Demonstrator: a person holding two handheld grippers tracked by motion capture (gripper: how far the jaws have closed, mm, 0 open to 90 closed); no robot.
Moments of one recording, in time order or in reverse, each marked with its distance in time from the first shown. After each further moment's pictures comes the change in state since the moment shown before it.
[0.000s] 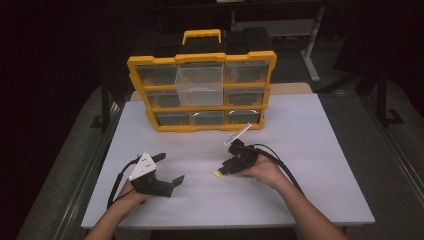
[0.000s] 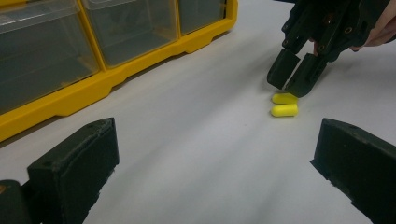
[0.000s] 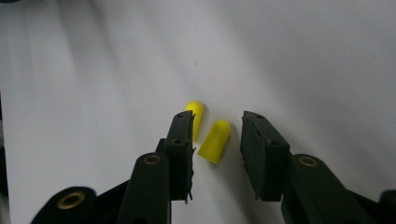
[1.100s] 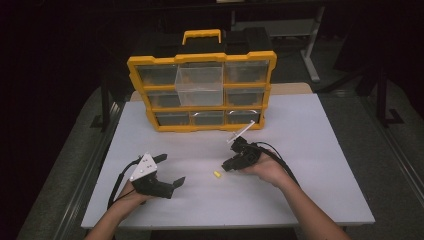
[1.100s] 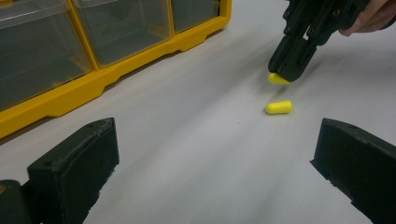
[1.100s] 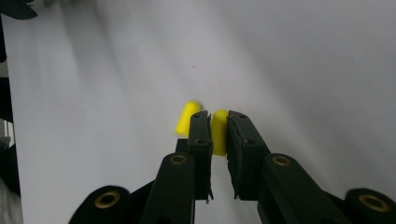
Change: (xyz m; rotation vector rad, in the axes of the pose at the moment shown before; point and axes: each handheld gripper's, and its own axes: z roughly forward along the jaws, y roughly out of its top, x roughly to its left) left arm -0.002 0.000 0.001 0.008 -0.019 0.011; right arm -0.002 0.002 -0.013 -0.010 0.000 0.001
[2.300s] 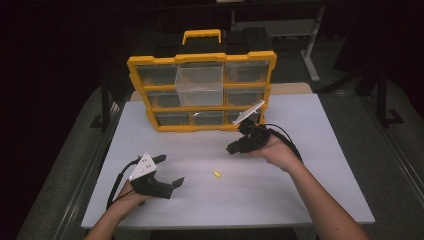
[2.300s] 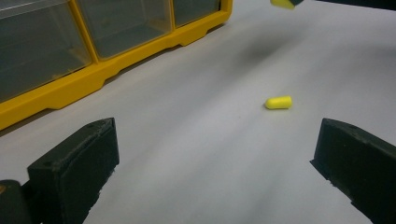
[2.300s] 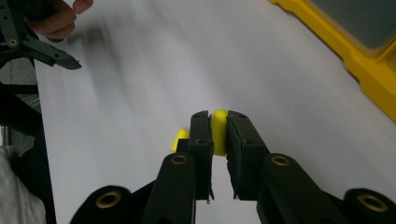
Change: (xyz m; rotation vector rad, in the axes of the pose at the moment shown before) left arm 0.001 -0.001 -0.002 0.020 0.000 -0.014; right arm -0.002 0.031 -0.058 -0.056 -0.031 -0.058
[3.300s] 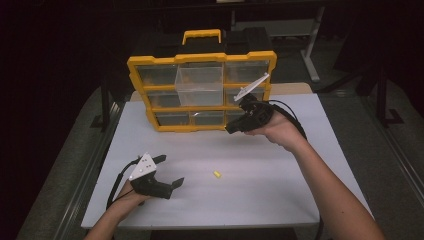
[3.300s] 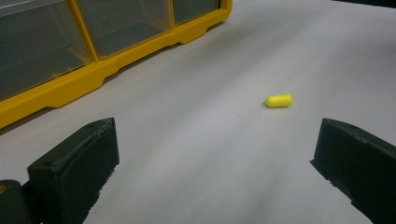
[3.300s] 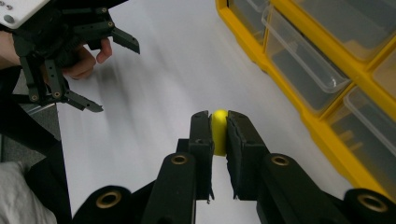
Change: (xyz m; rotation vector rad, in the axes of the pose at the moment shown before) left arm 0.000 0.000 0.000 0.003 -0.002 0.000; right arm 0.001 0.049 -0.051 -0.053 -0.026 -0.059
